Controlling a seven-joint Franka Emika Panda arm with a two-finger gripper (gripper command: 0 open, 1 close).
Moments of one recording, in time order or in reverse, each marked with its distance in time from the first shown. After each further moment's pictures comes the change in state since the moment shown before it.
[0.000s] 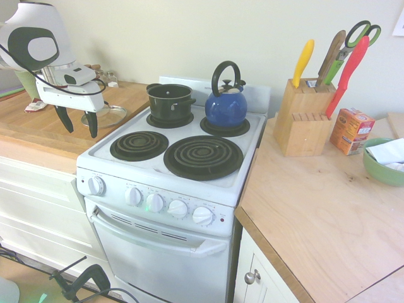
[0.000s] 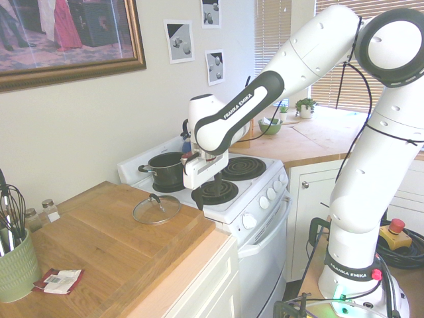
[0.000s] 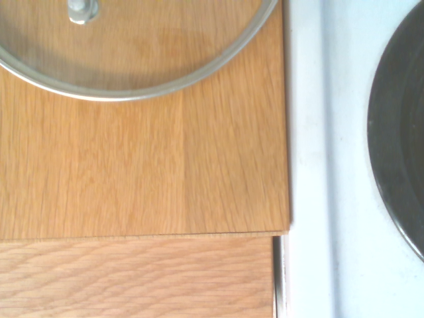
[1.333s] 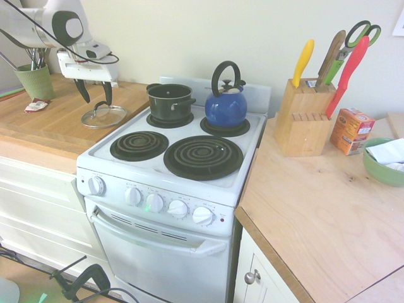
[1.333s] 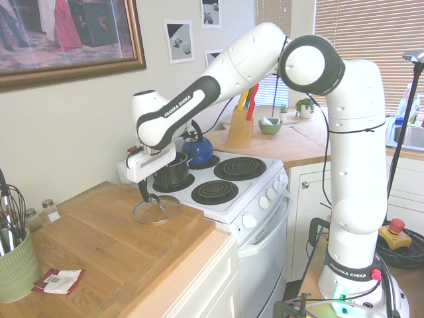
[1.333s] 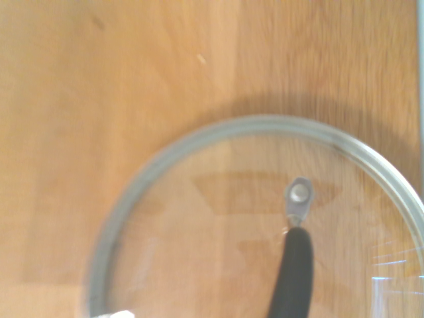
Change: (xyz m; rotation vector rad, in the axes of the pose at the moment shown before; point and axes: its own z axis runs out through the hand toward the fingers) arm 0.068 -0.166 -0.006 0.028 0.051 -0.068
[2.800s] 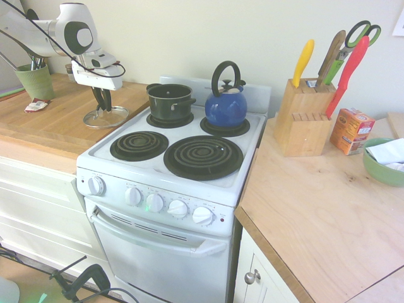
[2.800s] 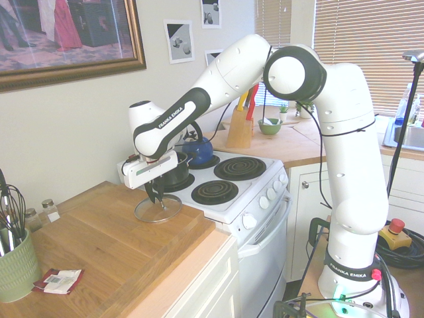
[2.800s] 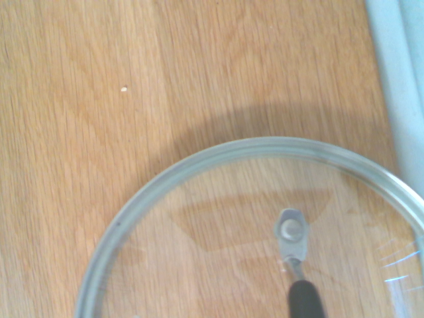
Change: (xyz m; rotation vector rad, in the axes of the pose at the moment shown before) arm 0.013 -0.009 0.017 -0.024 0.003 0.203
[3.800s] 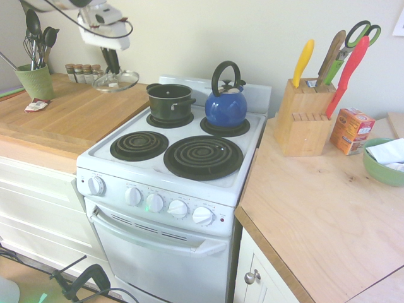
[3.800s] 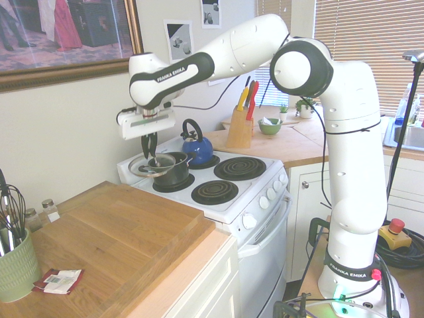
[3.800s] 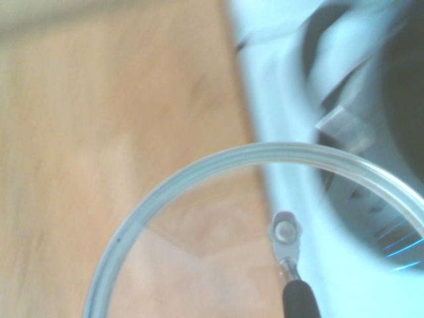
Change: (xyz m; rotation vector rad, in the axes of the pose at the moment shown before) arm 0.088 0.010 -0.151 0.105 0.082 0.161
